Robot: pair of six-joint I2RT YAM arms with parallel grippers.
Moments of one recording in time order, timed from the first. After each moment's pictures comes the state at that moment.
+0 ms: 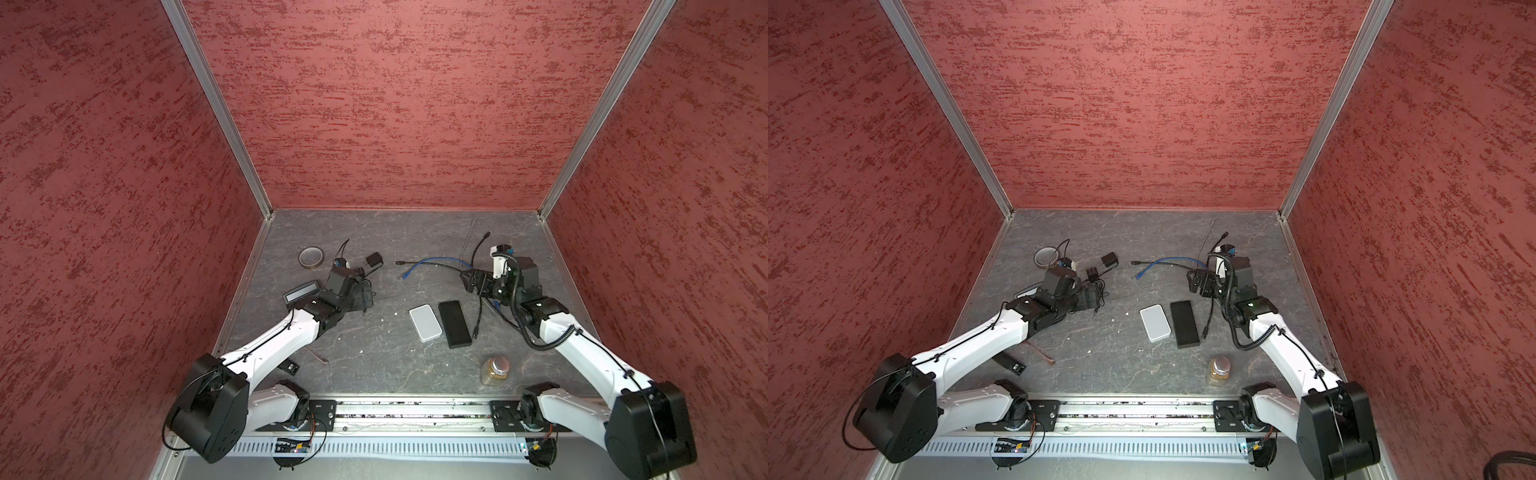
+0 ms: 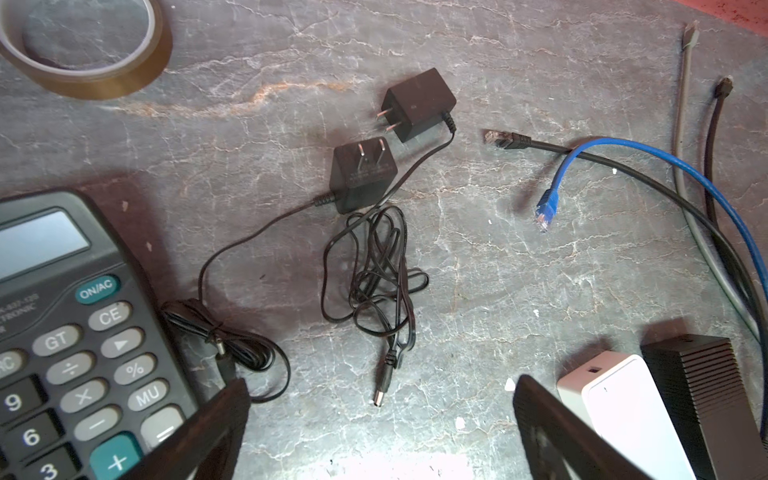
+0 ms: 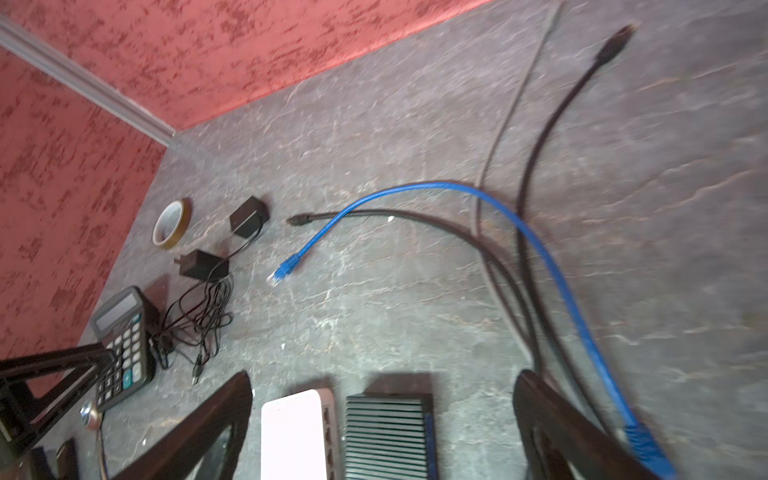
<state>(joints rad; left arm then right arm) -0.50 1.21 0.69 -0.31 -0.16 -0.56 0.27 1.14 0.68 -0.14 -0.22 0.45</state>
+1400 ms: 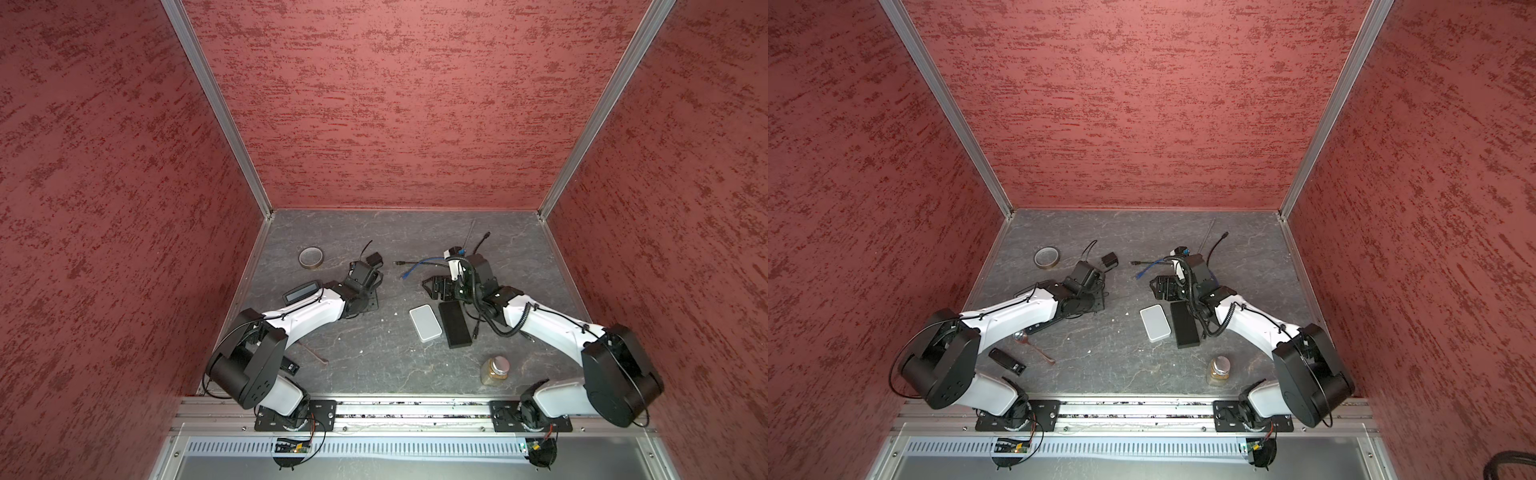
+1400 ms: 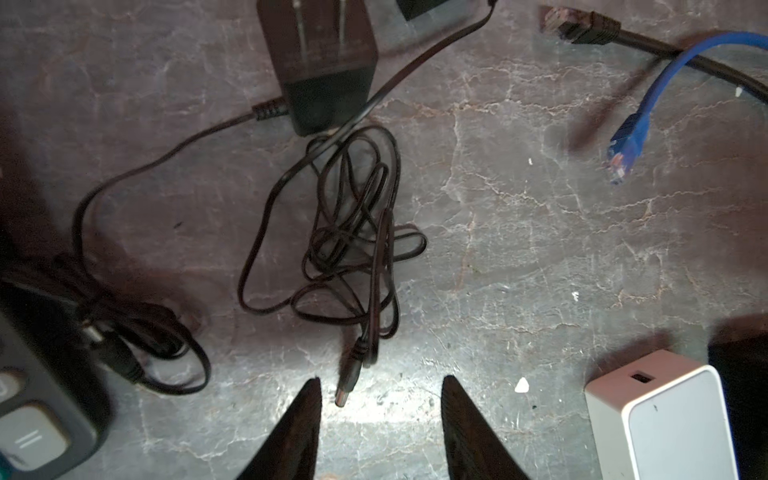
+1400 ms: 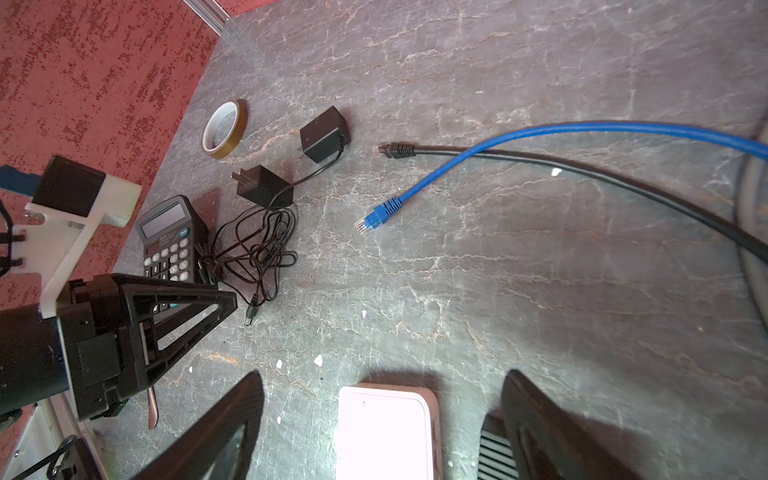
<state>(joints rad) -0.57 1.51 0.87 -0.44 -0.14 -0.68 0.53 1.41 0.79 -0.03 -0.22 0.49</state>
